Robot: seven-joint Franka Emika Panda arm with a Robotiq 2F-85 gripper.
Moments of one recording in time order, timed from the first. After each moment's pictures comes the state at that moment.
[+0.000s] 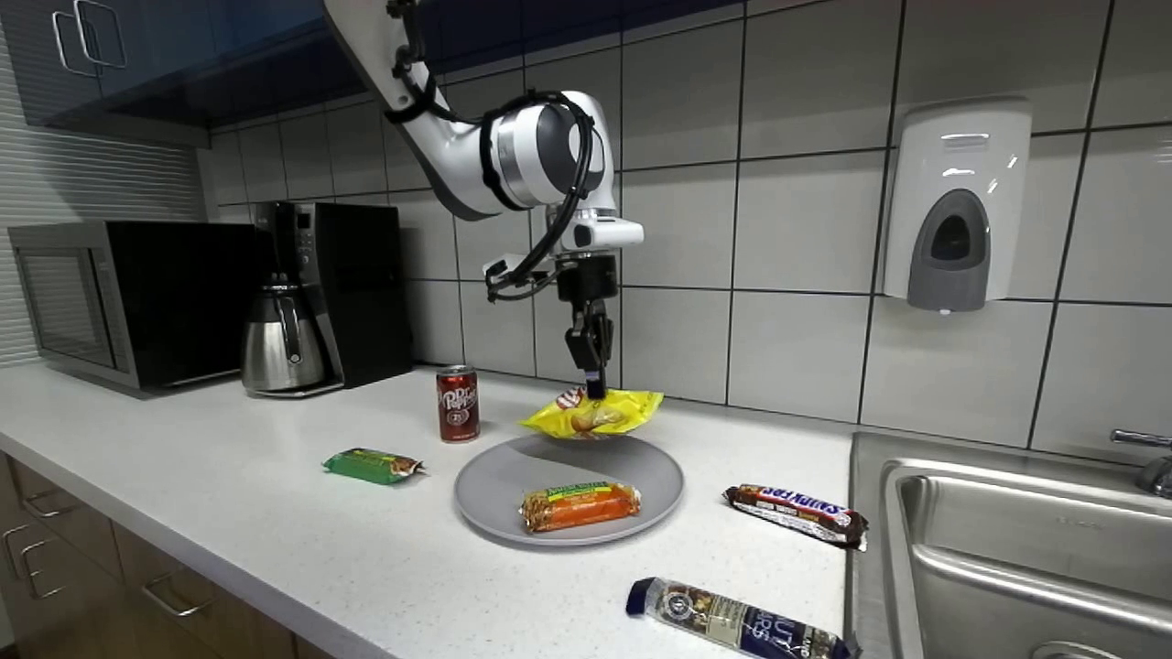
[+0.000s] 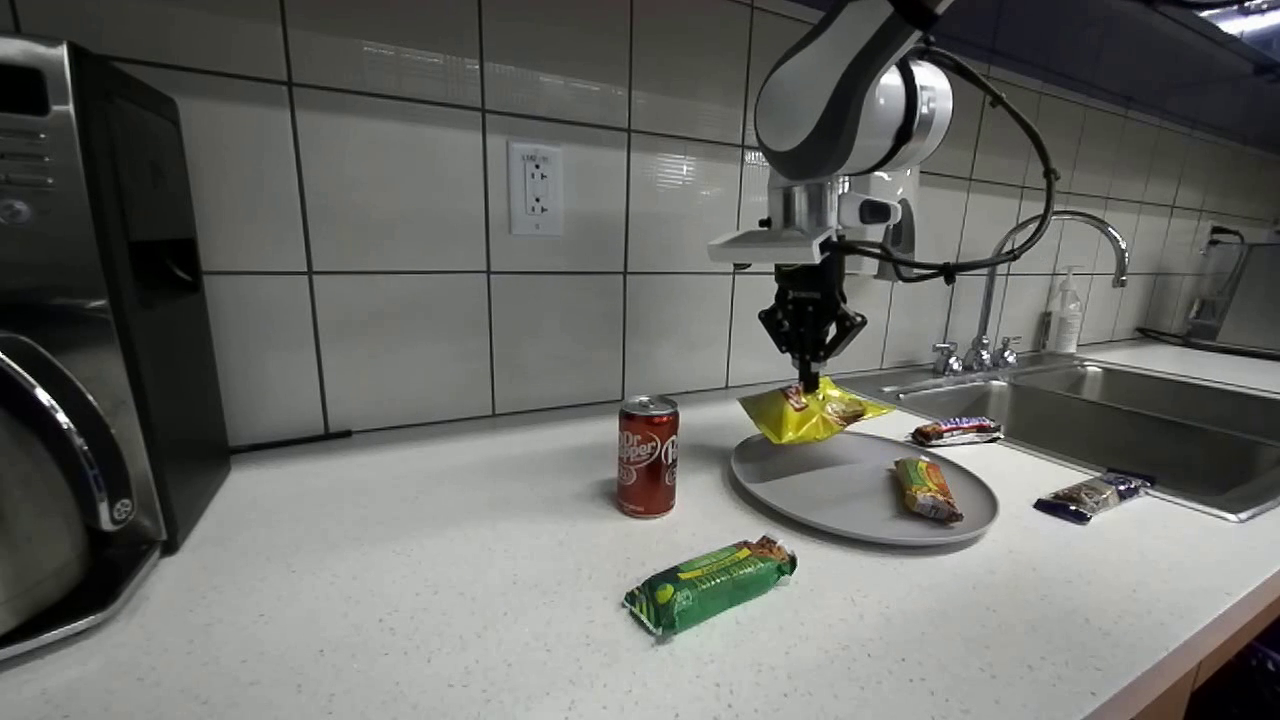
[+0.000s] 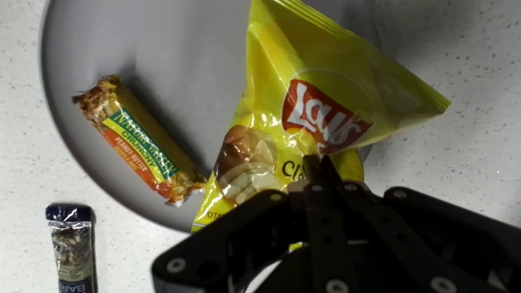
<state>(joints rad) 0.14 0.40 -0.14 -1.86 -0.08 2.24 1.35</state>
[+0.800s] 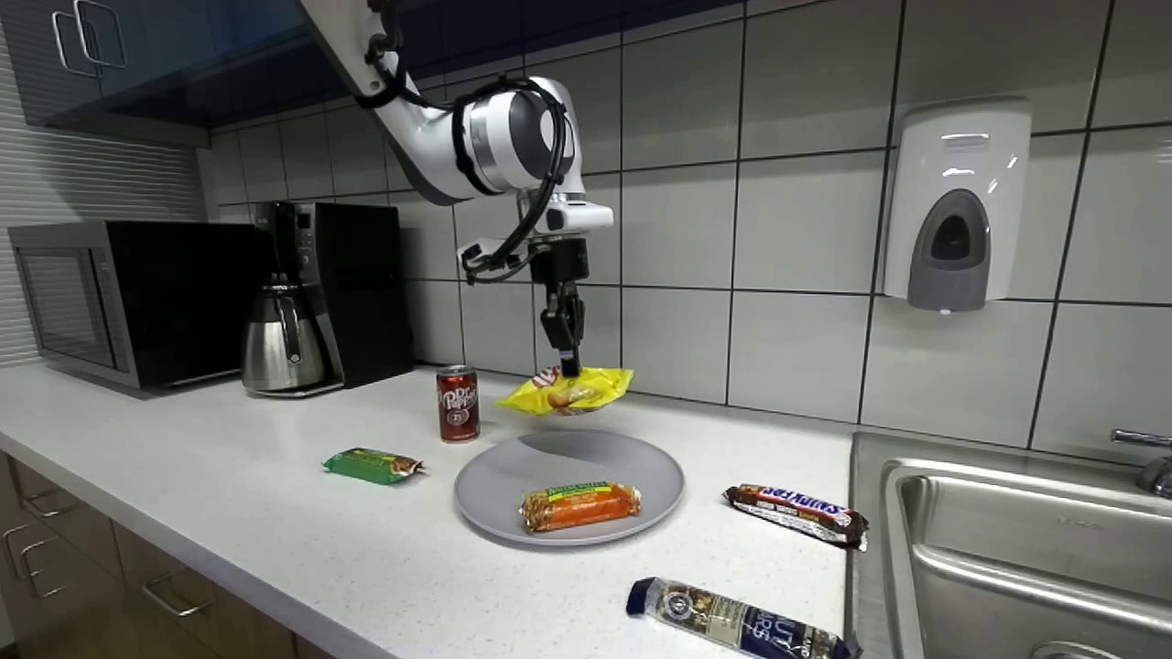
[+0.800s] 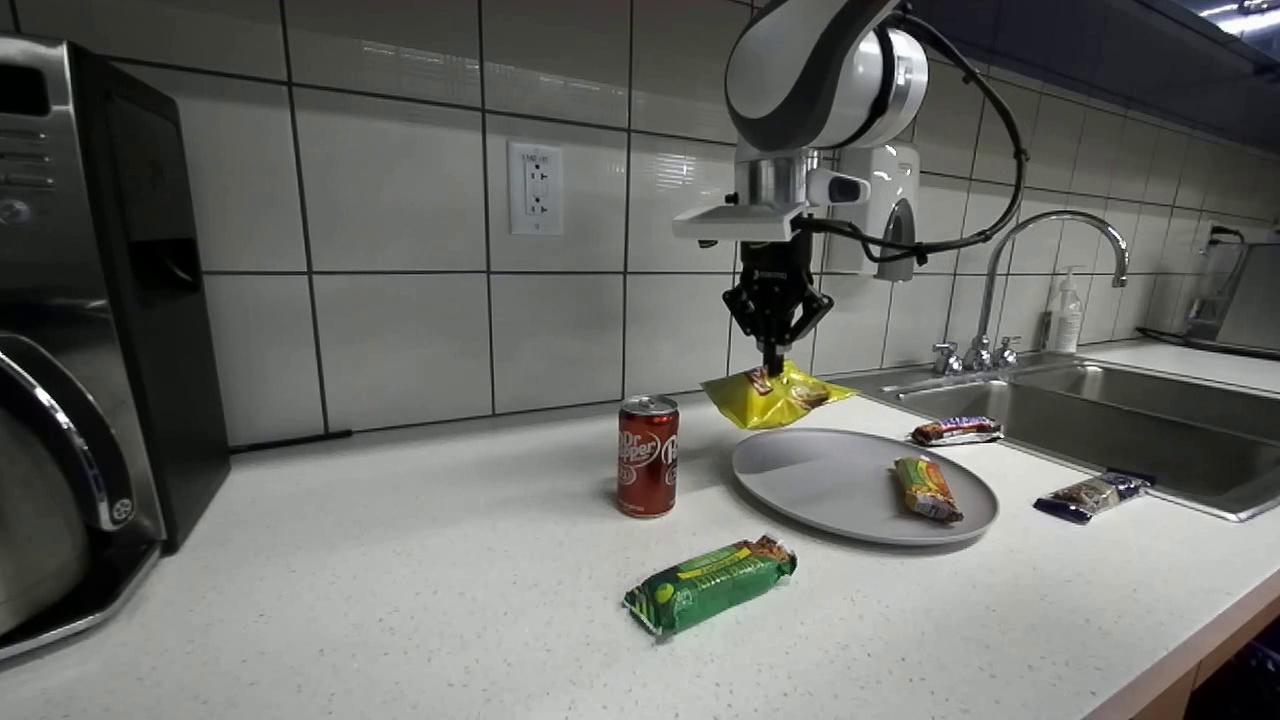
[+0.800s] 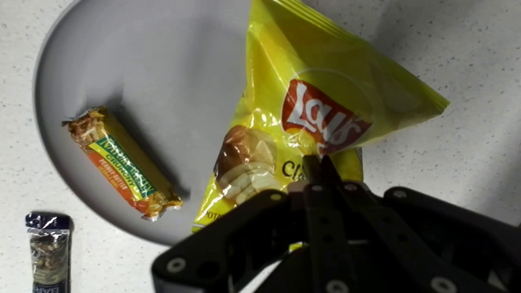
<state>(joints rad) 0.17 0.38 -0.09 -1.84 -0.10 2.24 1.35</state>
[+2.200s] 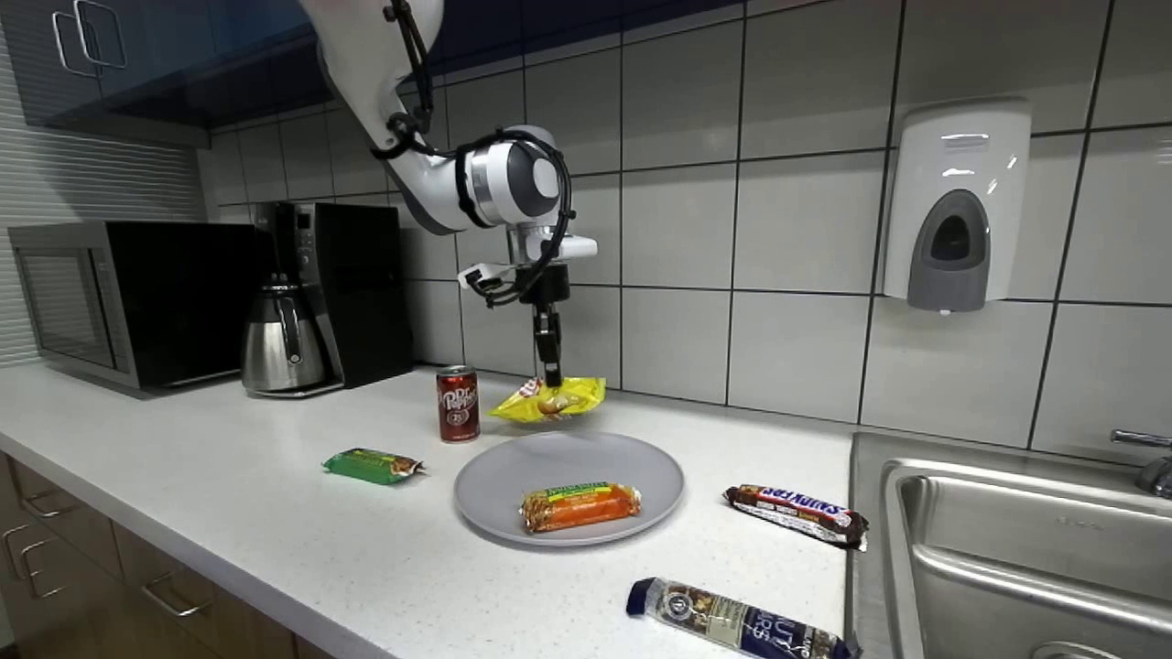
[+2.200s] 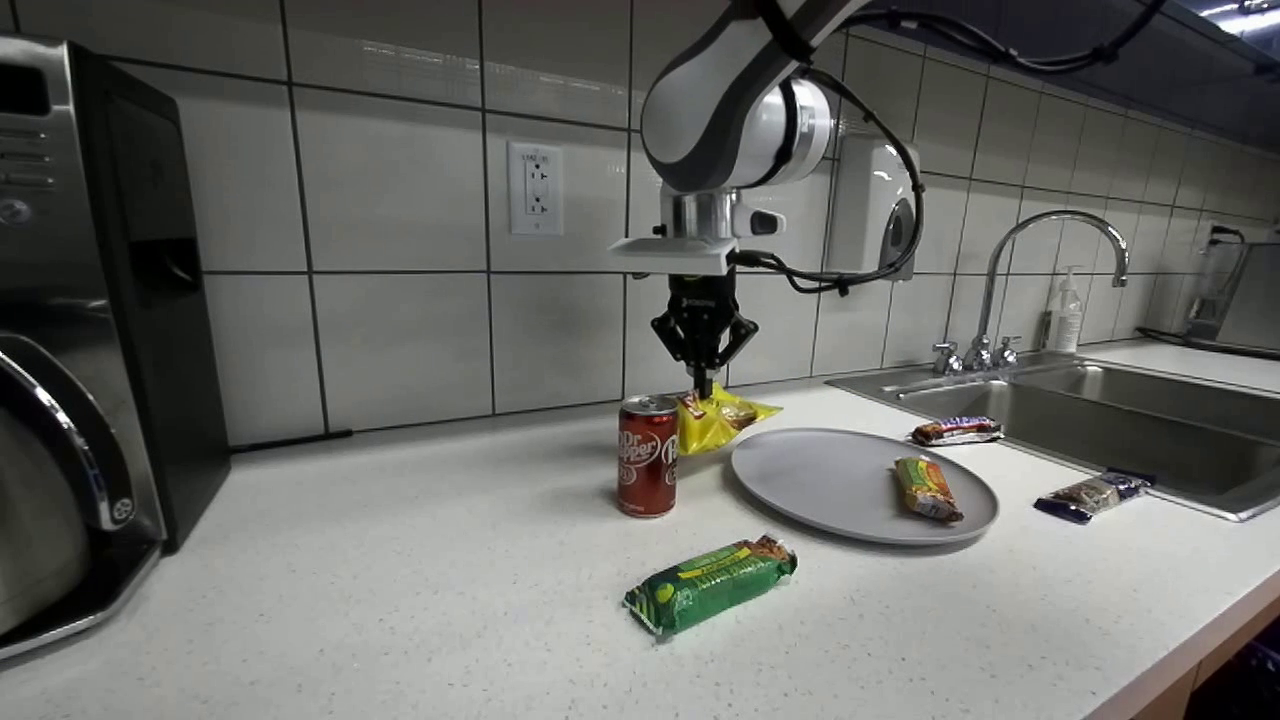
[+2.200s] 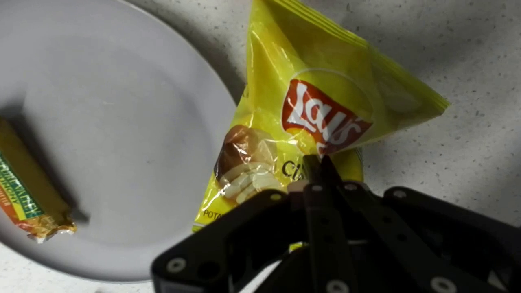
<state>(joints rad) 0.20 0.59 -0.03 -1.59 -0.10 2.19 1.20</state>
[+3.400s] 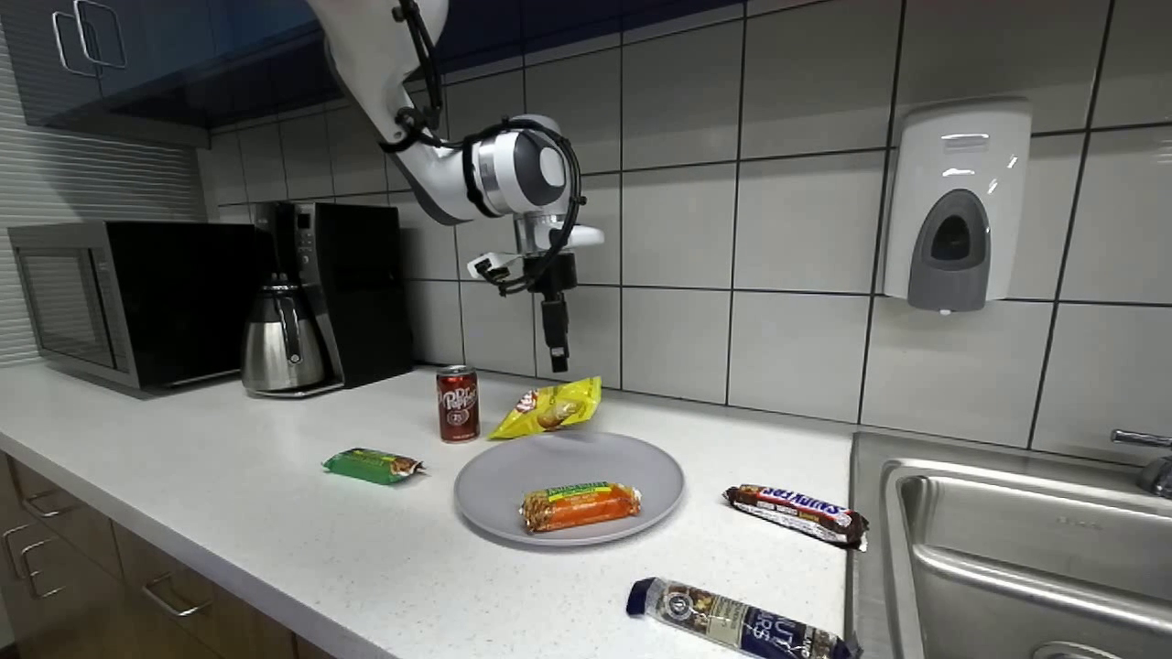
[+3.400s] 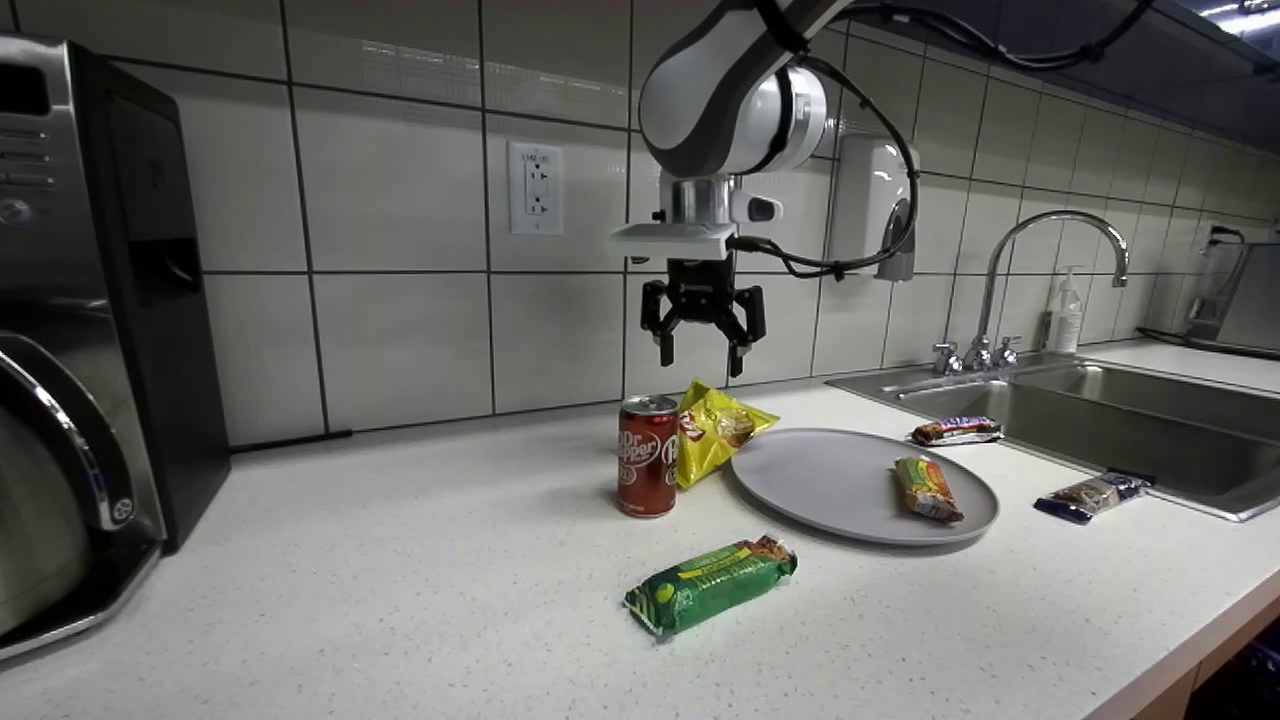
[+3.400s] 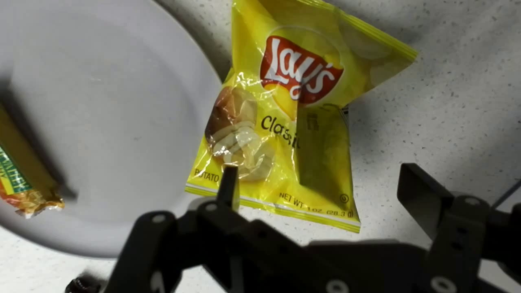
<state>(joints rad) 0.19 0.60 -0.04 -1.53 -0.10 2.16 1.18</state>
